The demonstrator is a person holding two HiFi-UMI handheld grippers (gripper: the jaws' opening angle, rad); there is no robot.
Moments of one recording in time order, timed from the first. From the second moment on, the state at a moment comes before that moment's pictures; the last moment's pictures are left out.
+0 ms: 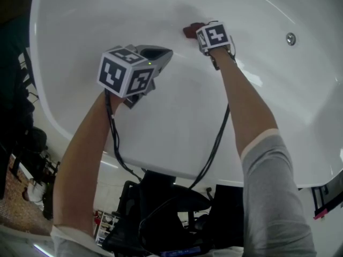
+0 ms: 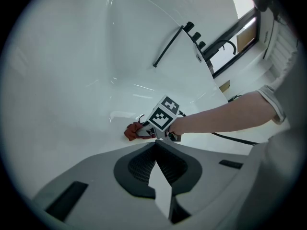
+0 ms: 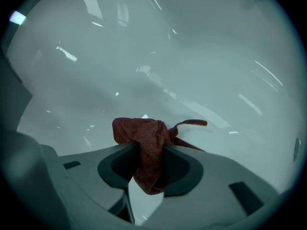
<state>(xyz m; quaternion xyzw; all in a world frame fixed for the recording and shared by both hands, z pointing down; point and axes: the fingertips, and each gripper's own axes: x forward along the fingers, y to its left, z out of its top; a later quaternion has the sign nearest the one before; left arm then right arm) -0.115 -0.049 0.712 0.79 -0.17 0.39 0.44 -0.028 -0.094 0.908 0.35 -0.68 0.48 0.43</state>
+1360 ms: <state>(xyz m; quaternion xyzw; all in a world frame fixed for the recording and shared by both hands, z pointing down) -0.111 -0.059 0.705 0.79 -0.18 0.38 0.45 -0.065 -0.019 0.902 0.22 -0.68 0.47 0.52</state>
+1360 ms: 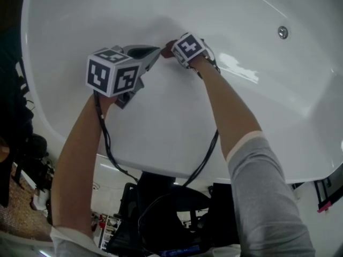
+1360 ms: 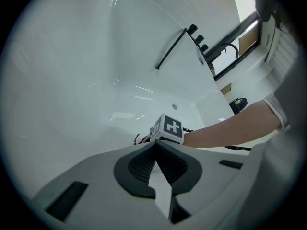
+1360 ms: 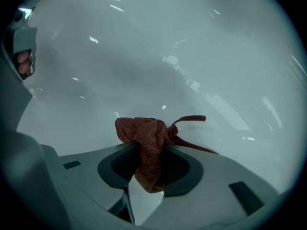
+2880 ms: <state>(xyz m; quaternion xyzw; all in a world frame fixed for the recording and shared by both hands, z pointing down) -0.104 -0.052 0.644 0.81 -0.19 0.36 0.42 -0.095 0.037 0.829 0.08 -0.68 0.58 0.43</state>
